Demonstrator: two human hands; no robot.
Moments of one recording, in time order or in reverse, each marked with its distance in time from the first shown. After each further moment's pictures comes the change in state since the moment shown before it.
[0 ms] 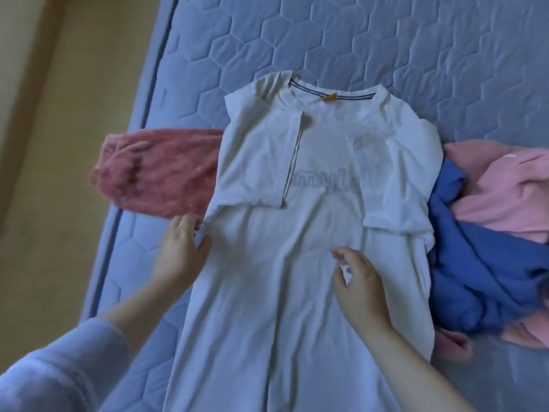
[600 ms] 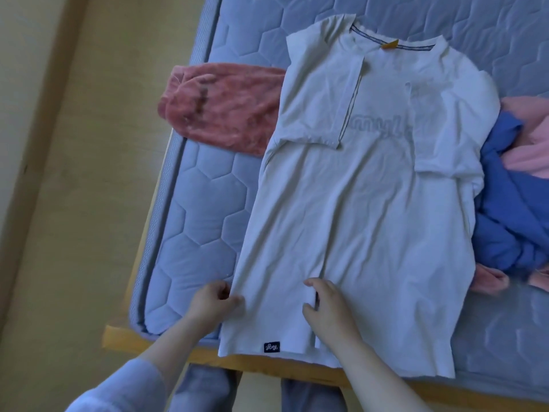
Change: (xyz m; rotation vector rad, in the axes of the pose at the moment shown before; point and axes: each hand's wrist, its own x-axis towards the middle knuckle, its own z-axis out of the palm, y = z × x) left_hand -0.195 -0.112 0.012 -0.345 -0.539 -0.595; right_hand -0.163 -0.023 0.114 -0.108 -0.499 0.231
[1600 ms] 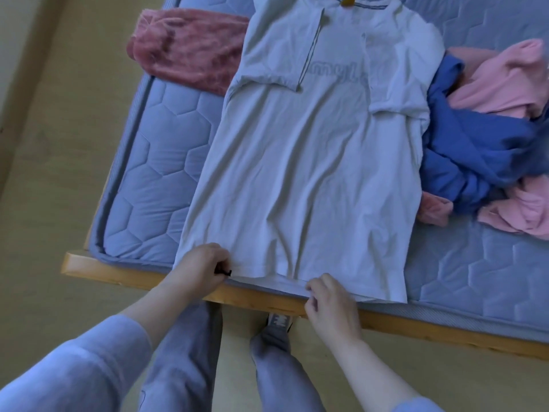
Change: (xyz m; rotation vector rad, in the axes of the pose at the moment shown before) left_hand -0.054 -0.029 0.080 0.587 0.078 0.677; right_hand -0.097 0.129 0.013 -0.446 0.217 -0.255
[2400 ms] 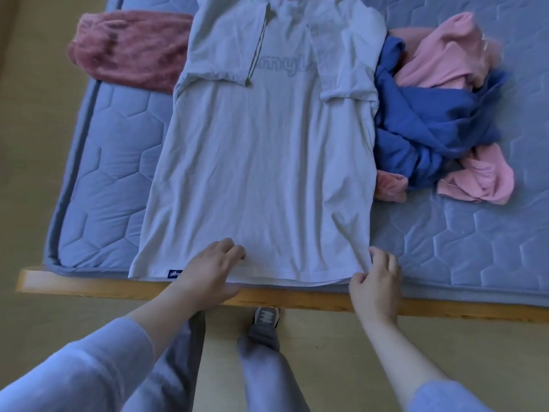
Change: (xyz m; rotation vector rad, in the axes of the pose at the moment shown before) left_hand 0.013 0.064 0.039 0.243 -0.057 0.211; right_hand -0.020 0.098 -0.028 0.180 0.511 0.494
